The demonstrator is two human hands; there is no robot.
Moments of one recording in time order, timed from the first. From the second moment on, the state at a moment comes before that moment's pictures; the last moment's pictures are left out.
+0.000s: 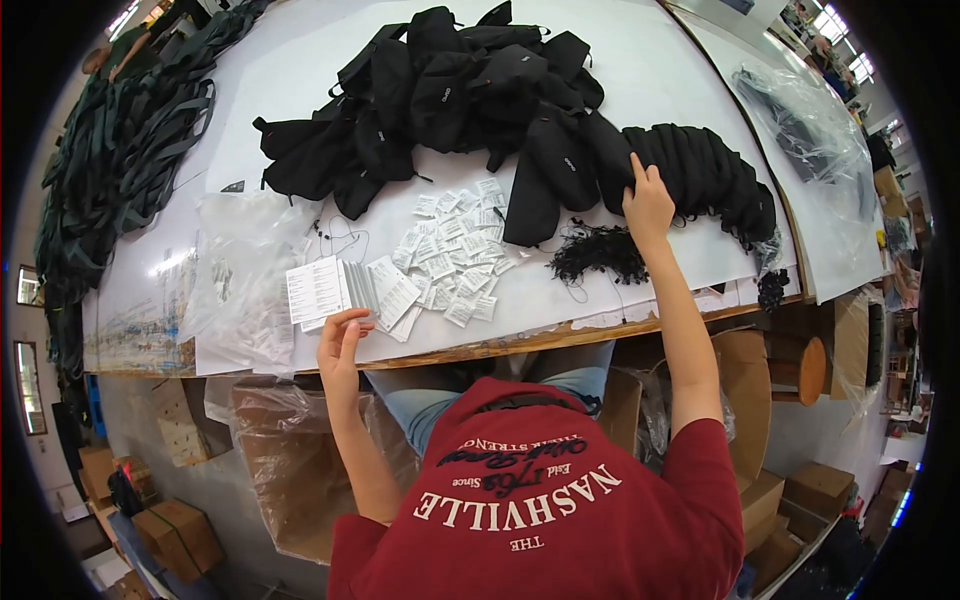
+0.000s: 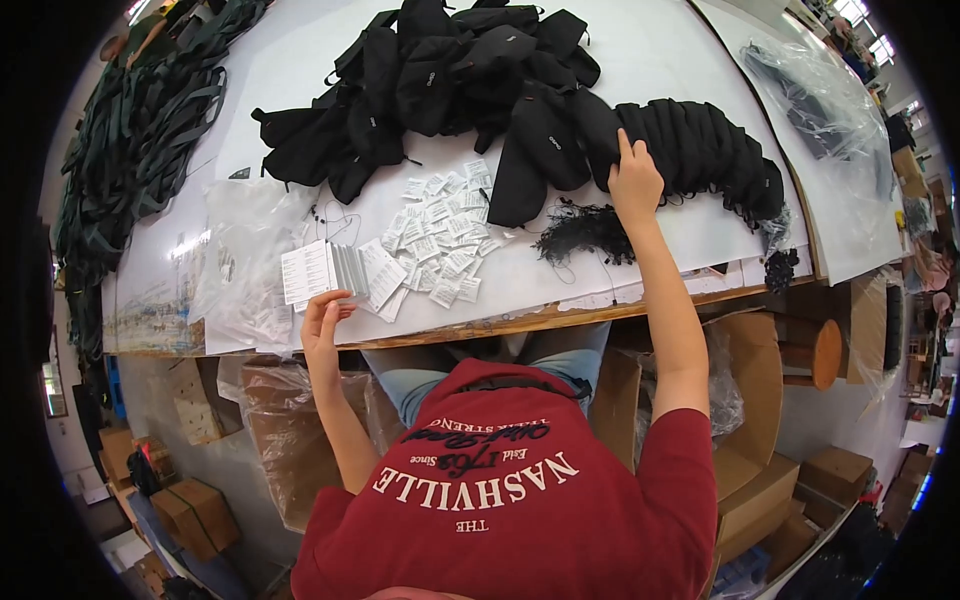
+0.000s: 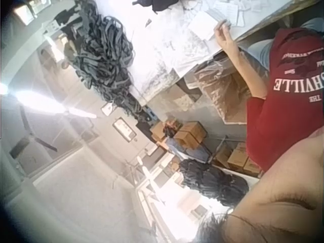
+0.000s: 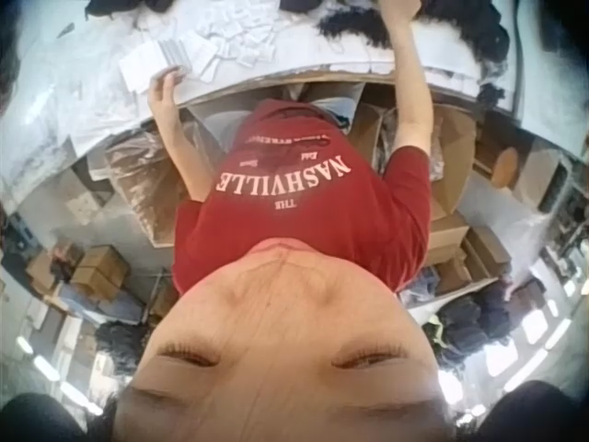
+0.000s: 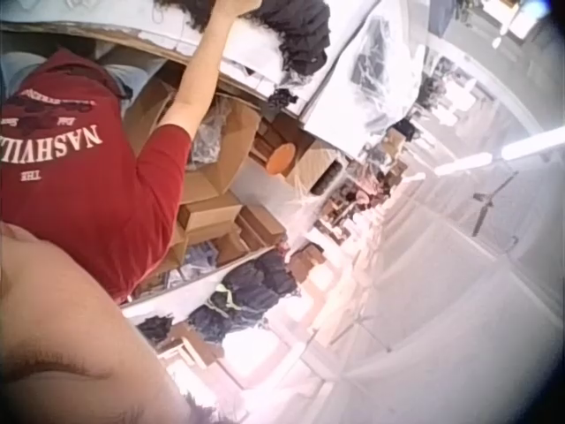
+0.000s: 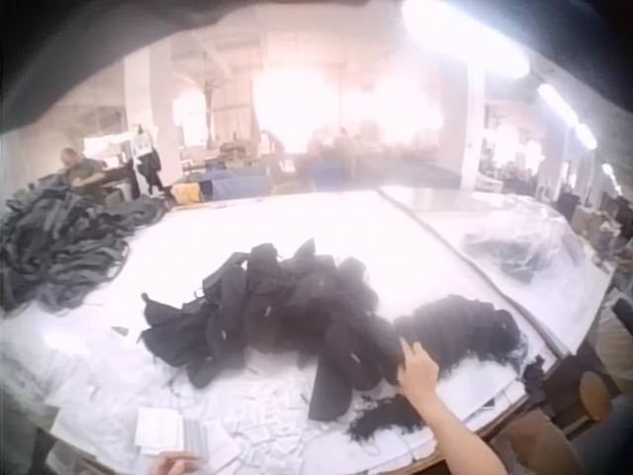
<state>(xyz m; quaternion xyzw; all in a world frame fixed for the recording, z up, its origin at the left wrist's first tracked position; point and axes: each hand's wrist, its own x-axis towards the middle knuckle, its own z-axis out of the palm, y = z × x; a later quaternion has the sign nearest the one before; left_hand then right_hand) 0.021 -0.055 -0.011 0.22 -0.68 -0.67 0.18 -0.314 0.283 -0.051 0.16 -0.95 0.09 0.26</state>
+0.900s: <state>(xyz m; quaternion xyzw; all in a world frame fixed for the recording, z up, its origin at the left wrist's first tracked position) 0.005 -0.150 -0.059 0.38 -0.88 -0.13 0.25 -0.203 0.290 -0.047 0.15 -0.96 0.24 -0.05</state>
